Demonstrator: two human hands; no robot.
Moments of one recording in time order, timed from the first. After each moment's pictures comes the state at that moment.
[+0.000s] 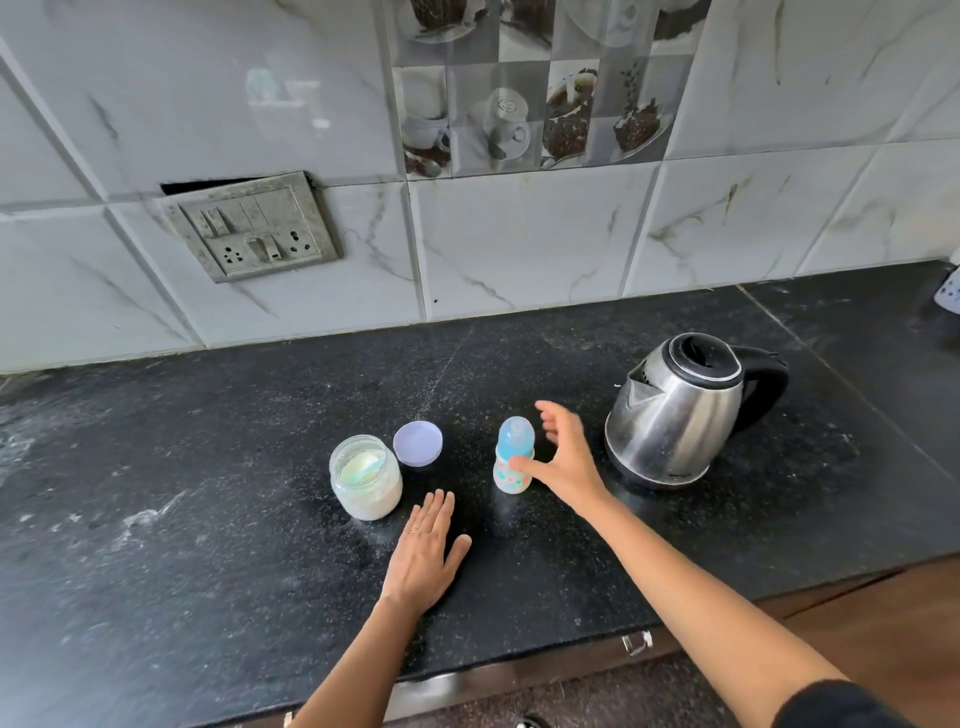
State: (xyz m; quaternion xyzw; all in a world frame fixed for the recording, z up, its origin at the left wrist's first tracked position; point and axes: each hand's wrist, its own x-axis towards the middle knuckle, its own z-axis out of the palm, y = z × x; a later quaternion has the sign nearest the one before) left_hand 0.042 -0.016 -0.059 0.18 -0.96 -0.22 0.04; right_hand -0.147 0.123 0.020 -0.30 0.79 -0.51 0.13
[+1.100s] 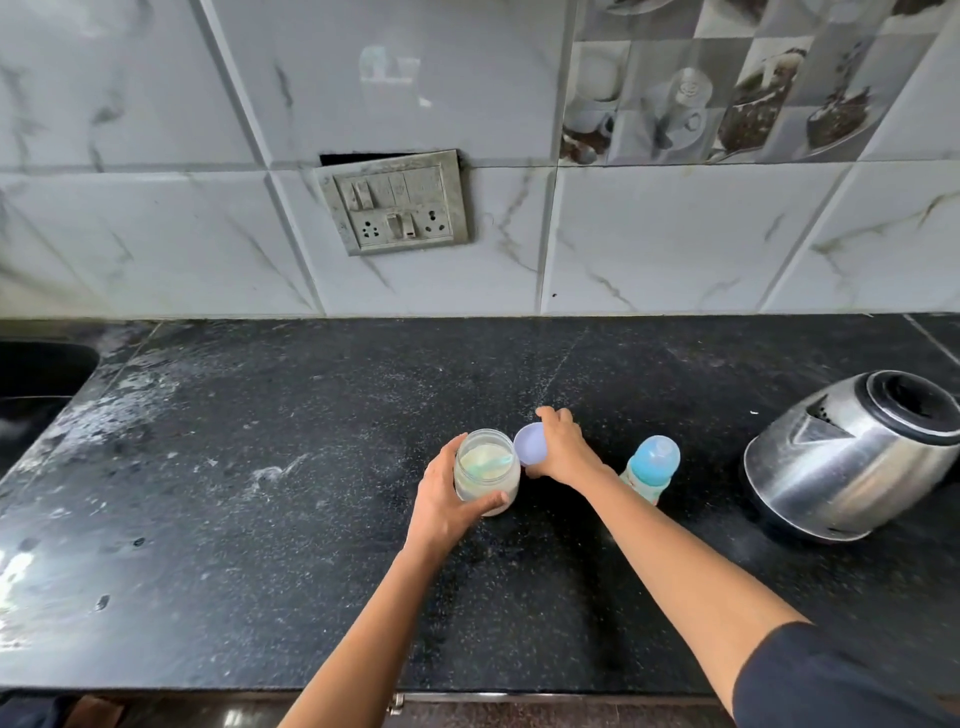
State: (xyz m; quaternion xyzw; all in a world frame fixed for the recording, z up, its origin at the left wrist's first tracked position) left_hand 0.082 -0.123 0.001 0.31 -0.80 -0.47 0.23; right_hand -0.112 -0.048 0.000 -0.39 0.88 -0.15 0.21
